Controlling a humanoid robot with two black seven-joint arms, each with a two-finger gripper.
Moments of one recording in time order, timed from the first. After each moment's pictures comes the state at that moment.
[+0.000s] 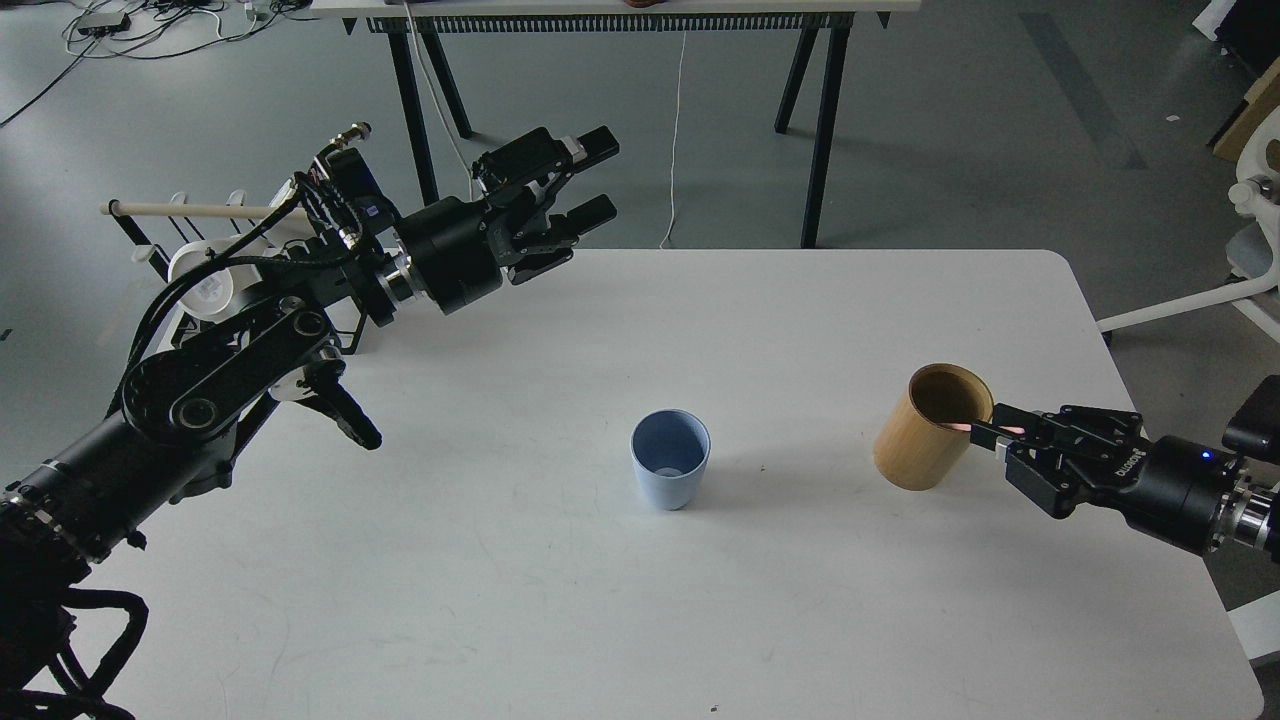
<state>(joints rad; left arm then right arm) -0.78 0.31 -0.72 -0.98 0.99 -0.49 -0.49 0.87 -1.09 -0.25 1.41 -1.50 -0.49 0.49</state>
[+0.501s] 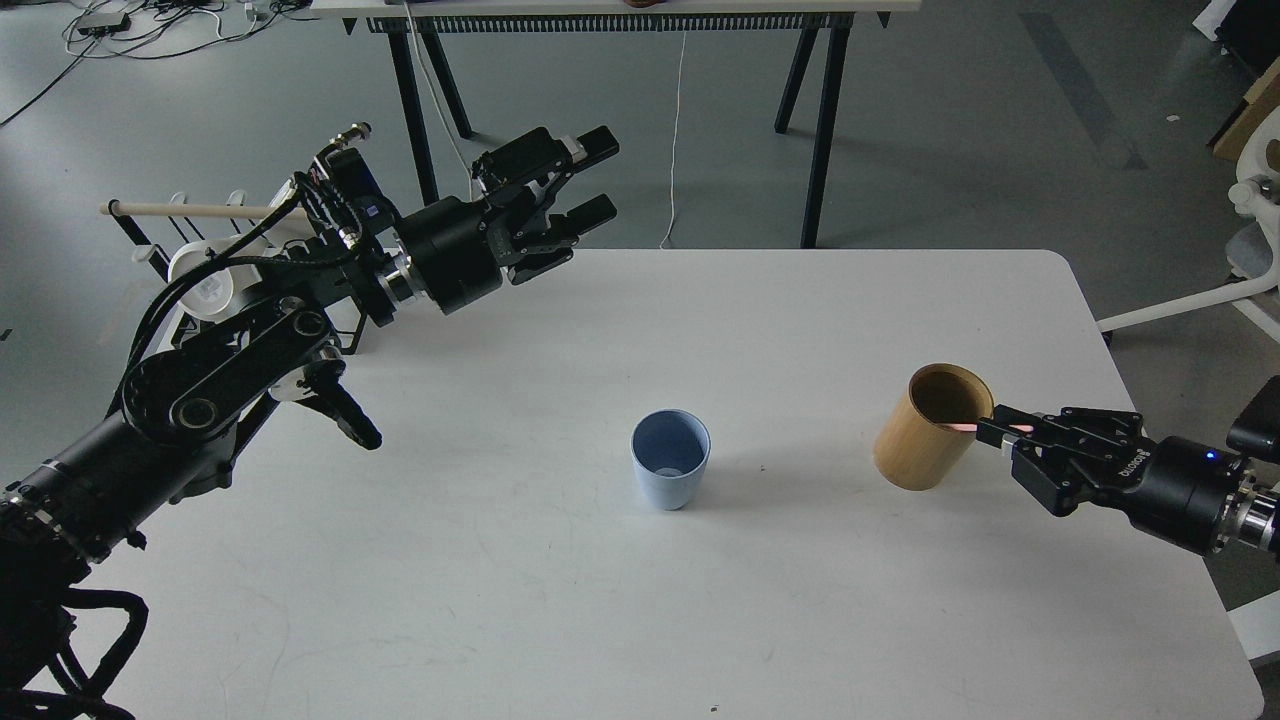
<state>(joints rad) -0.78 0.31 -0.72 -0.98 0.99 -0.49 -0.49 0.86 -1.10 -0.24 1.41 -1.50 -0.49 0.49</state>
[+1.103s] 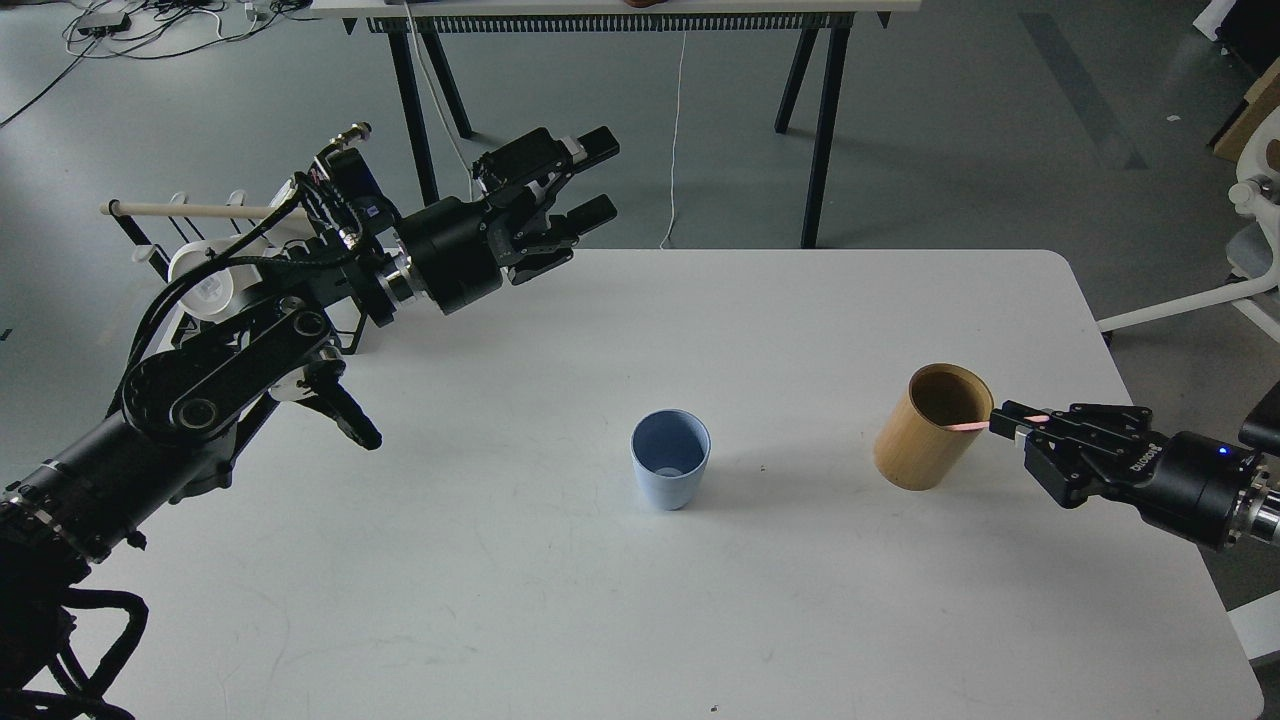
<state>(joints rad) -0.78 0.31 -0.72 -0.98 0.99 -0.49 -0.49 0.86 -1.12 -0.23 1.40 -1.50 -0.49 0.49</state>
